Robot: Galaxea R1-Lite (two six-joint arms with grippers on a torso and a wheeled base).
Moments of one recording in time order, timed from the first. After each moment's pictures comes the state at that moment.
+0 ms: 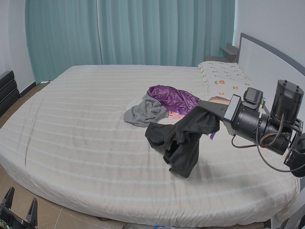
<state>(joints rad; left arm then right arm) 0.00 0.02 -0.02 0.00 0.04 0.00 0.62 1.58 -0.70 -0.85 0.13 0.81</state>
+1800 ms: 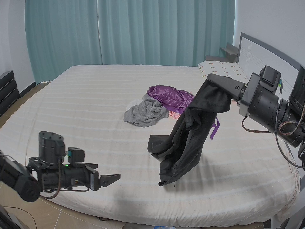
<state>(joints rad) -0.37 1.64 -0.37 -0.67 -0.27 -0.11 0.65 1.48 -0.74 -0.88 0.13 0.68</state>
